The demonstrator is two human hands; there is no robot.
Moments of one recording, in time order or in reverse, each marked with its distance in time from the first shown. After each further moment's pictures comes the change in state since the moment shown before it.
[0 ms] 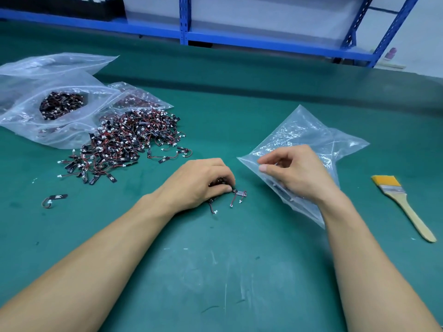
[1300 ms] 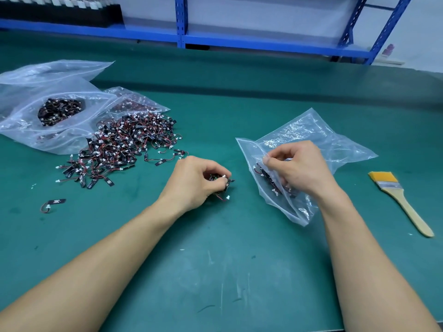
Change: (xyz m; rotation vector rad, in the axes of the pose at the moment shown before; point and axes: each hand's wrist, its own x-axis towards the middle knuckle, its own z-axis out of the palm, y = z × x) left_hand -0.001 0.041 -0.007 -0.363 0.198 -0.495; right_hand -0.001 -0.002 -0.008 0.036 0.101 0.098
